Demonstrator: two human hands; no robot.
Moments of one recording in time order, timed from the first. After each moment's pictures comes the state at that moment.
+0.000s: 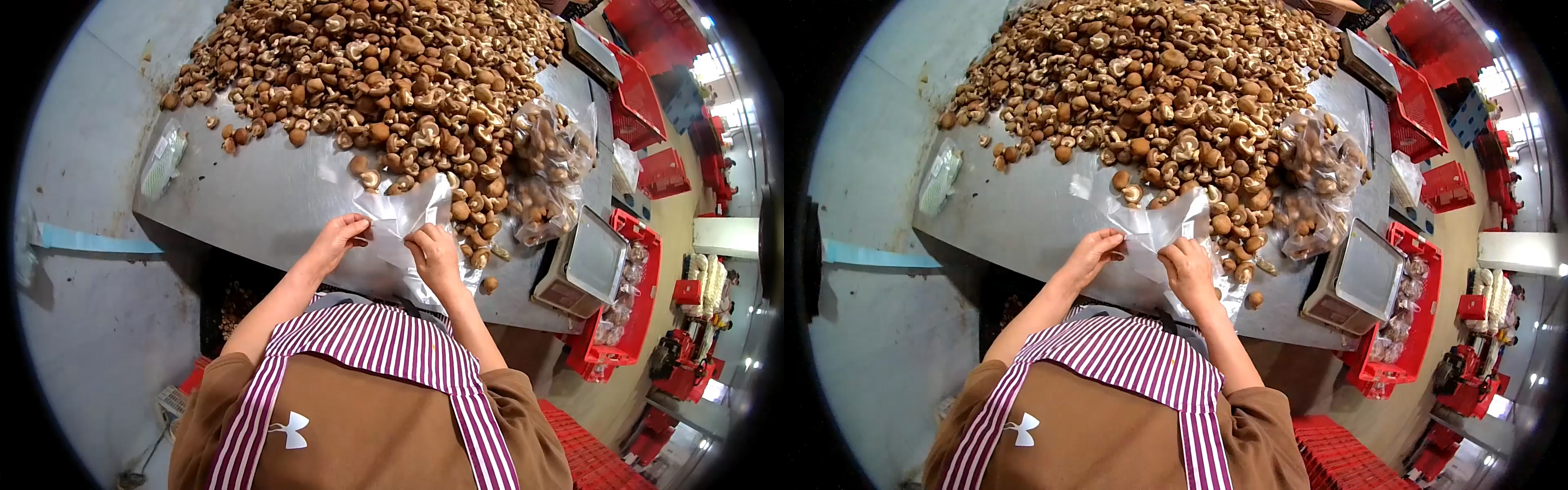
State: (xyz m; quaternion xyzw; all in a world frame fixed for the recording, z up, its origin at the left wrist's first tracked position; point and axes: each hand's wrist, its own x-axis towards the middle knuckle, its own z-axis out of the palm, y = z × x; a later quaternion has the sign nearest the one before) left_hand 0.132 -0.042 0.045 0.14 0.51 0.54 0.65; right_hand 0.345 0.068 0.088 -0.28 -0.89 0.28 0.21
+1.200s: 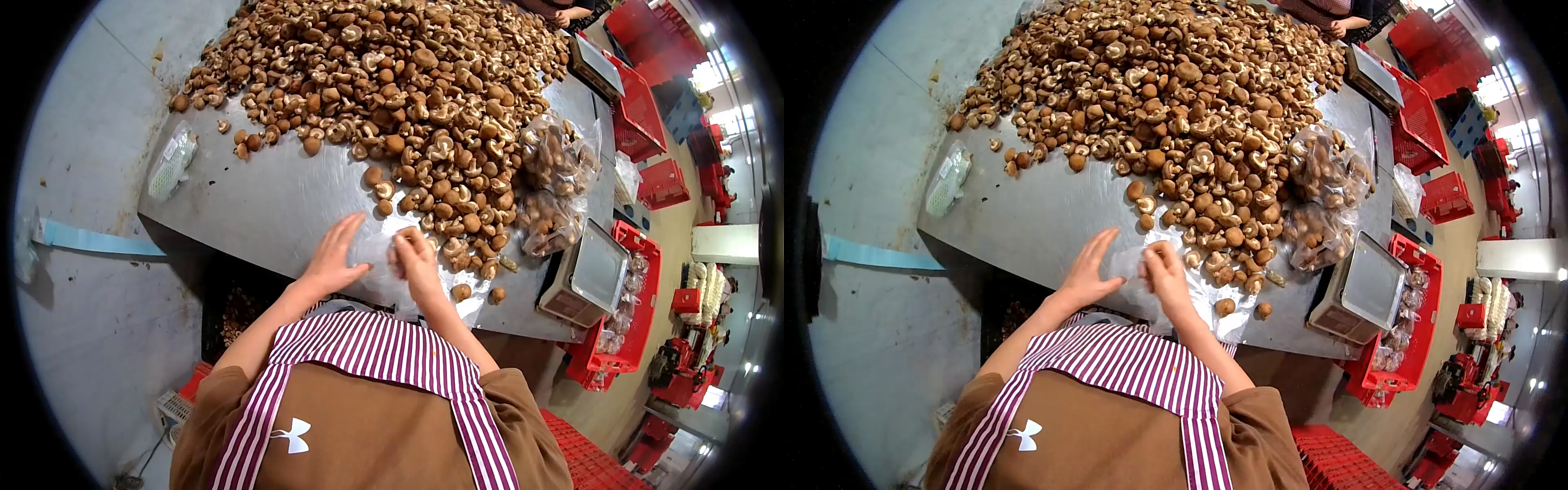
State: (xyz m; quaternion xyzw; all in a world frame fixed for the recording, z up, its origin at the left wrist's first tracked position) left_hand 0.119 -0.078 0.088 0.55 0.73 0.36 0.17; right_hand 0.281 0.026 0.101 -0.40 -0.44 0.78 0.19
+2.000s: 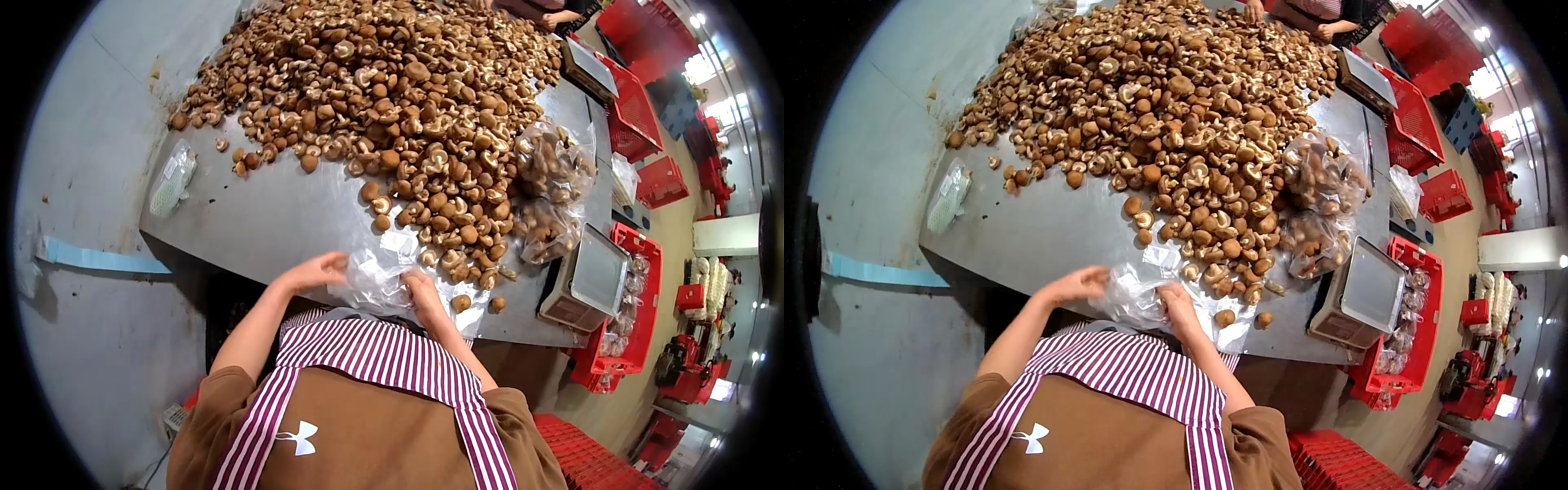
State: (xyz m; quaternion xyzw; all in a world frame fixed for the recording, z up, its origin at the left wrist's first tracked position) left_hand 0.050 -0.101 0.008 0.32 0.58 0.30 0.68; right_hand 0.322 0.015 0.035 -0.50 -0.37 0.77 0.13
